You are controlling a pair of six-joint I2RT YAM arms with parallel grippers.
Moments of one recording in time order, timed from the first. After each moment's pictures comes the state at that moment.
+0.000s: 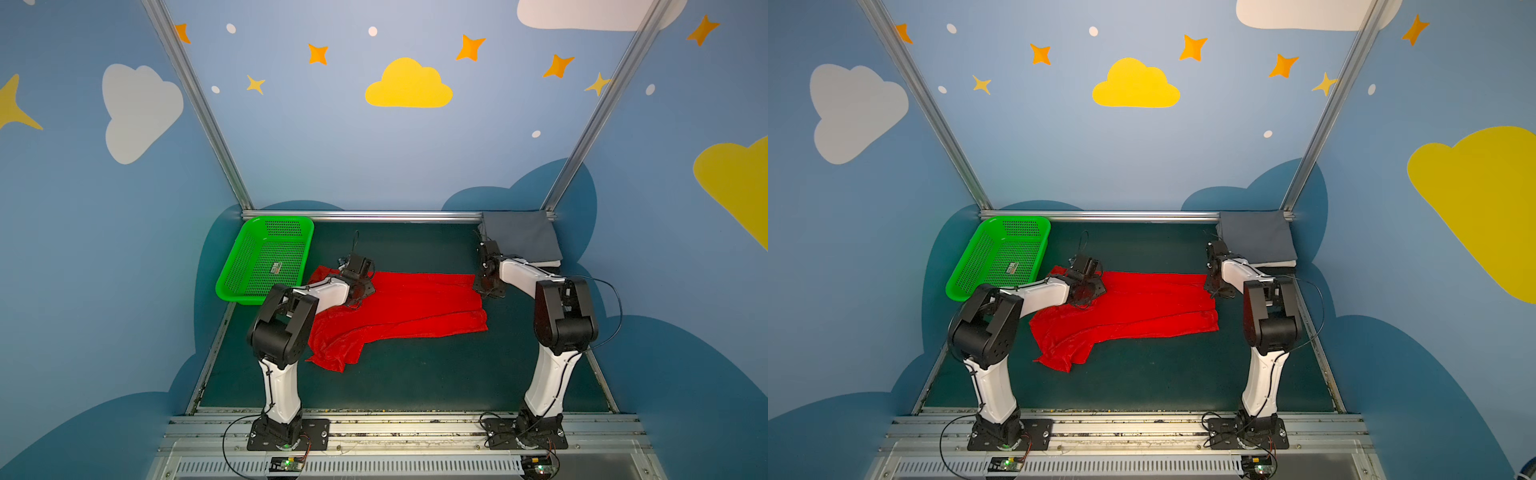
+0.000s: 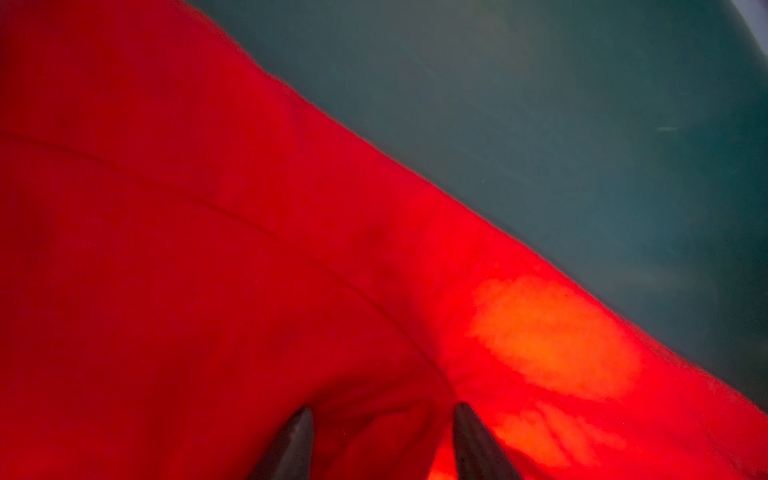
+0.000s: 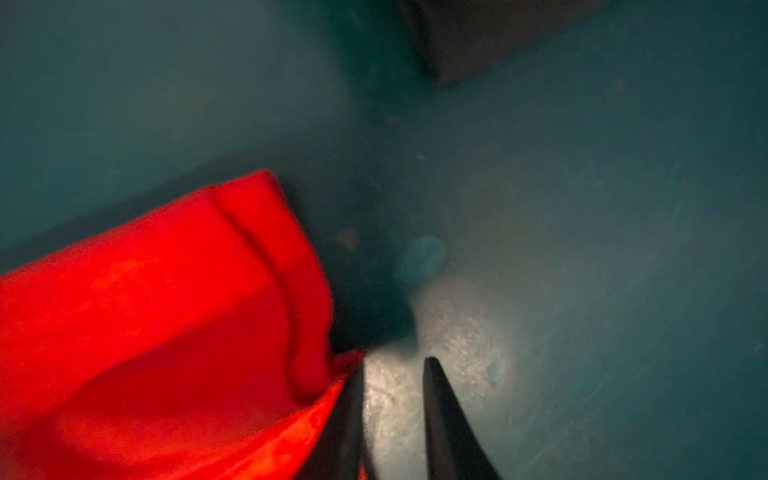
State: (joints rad) left arm -0.39 1.90 1.13 -0.22 -0.11 -0.86; right arm 0.19 1.98 1.35 -0.67 0.24 0.48
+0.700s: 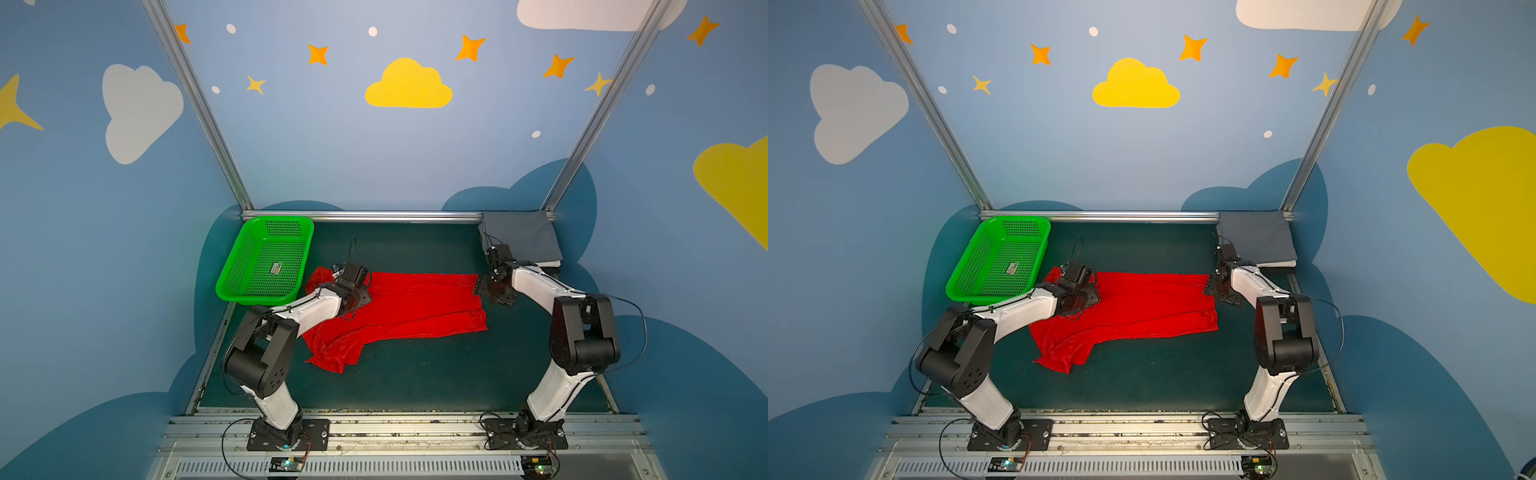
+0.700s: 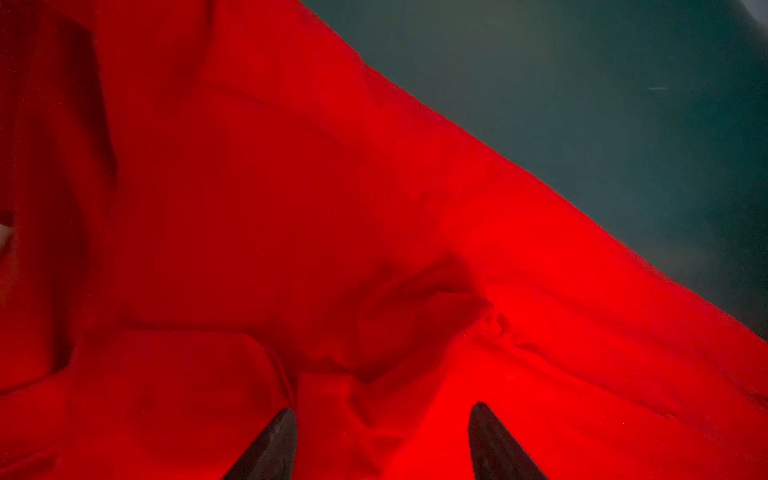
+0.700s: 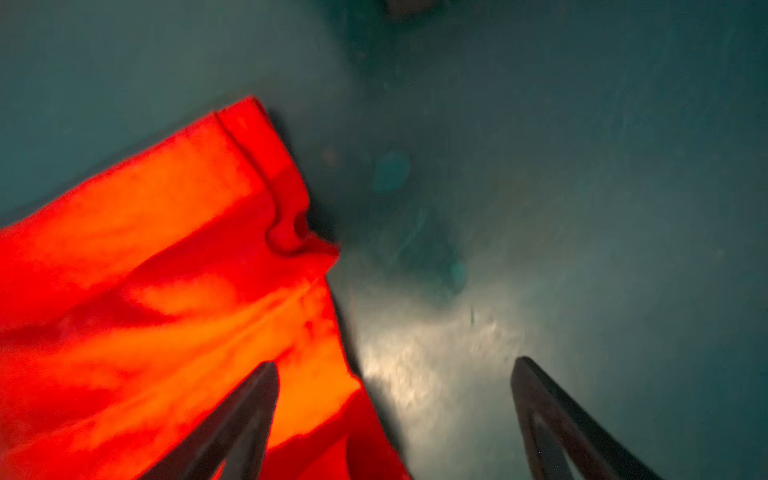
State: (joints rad) left arm -0.43 1.69 1.01 -0.33 -0.19 -0.85; right arm 0.17 1.75 1.17 -0.66 0.13 0.52
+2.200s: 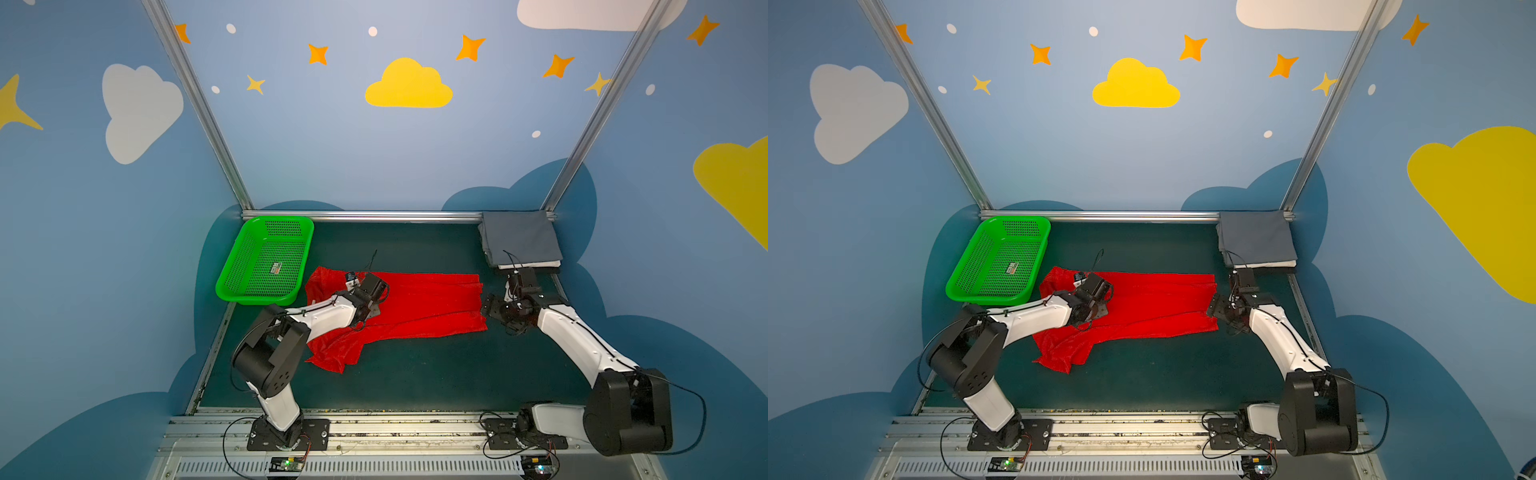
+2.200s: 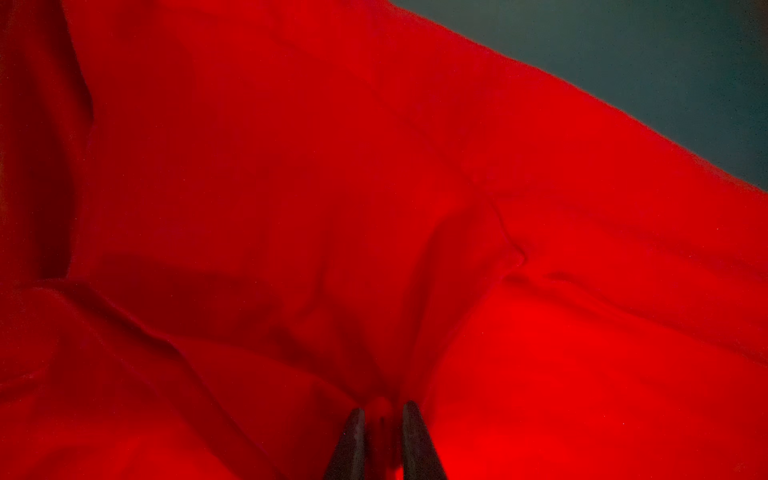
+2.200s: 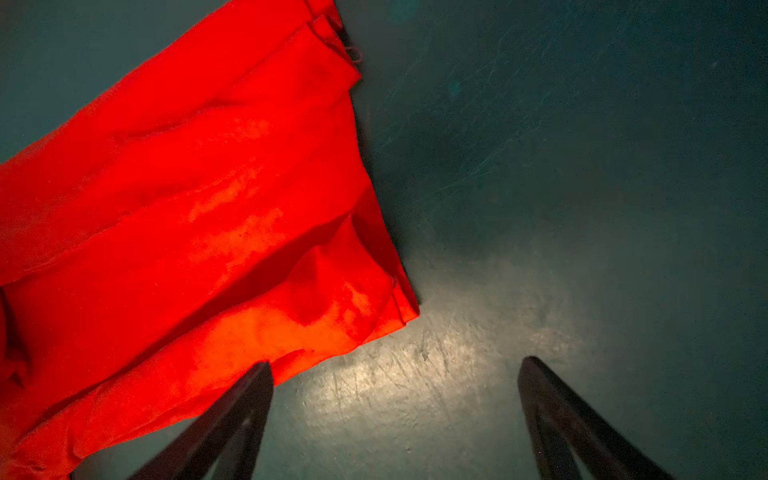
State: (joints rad) left arm -0.59 1.72 0.98 -0.37 -0.33 -0.89; right arm 0.14 1.30 0.86 -0.69 -0.04 0.50
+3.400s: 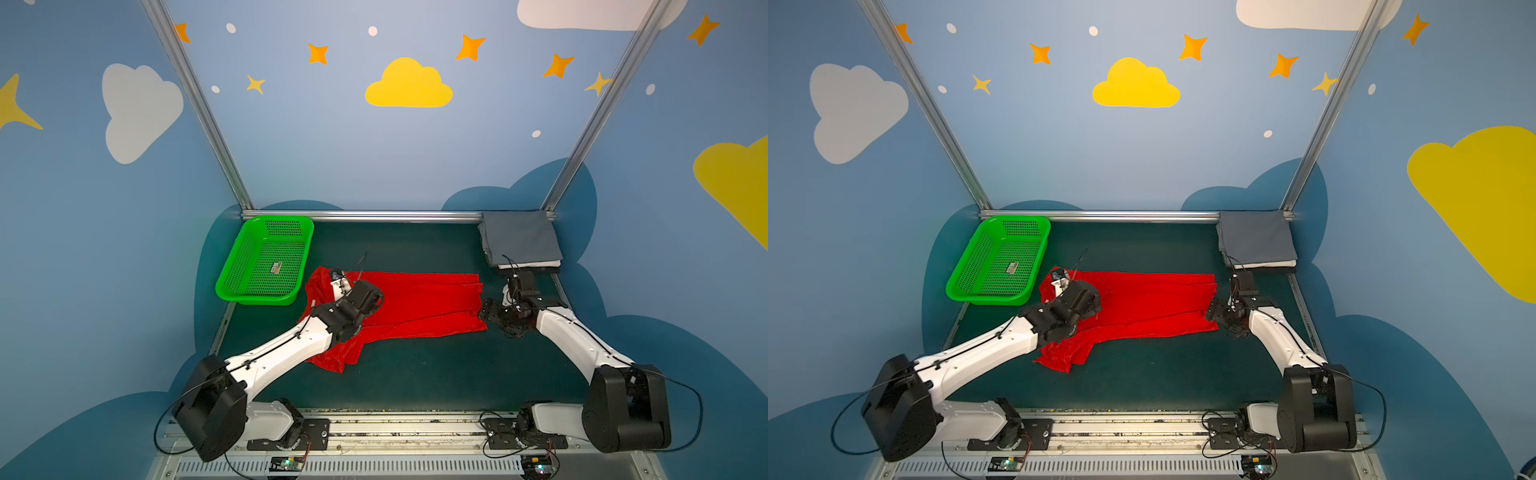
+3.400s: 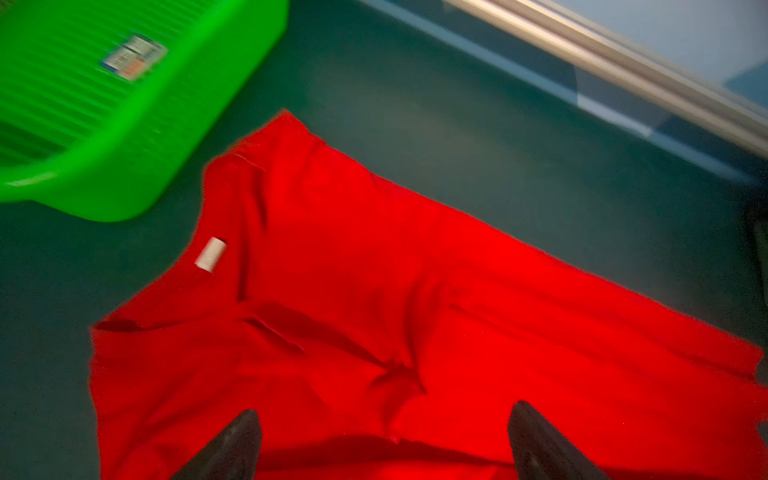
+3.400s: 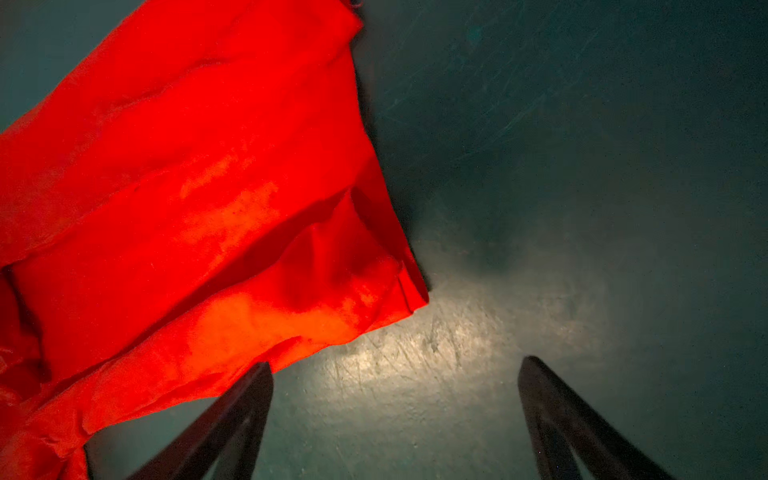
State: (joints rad) left arm -0.65 1.30 0.88 -0.48 -0.58 -0.92; right arm 0.13 1.32 0.81 -0.66 -0.12 0.49
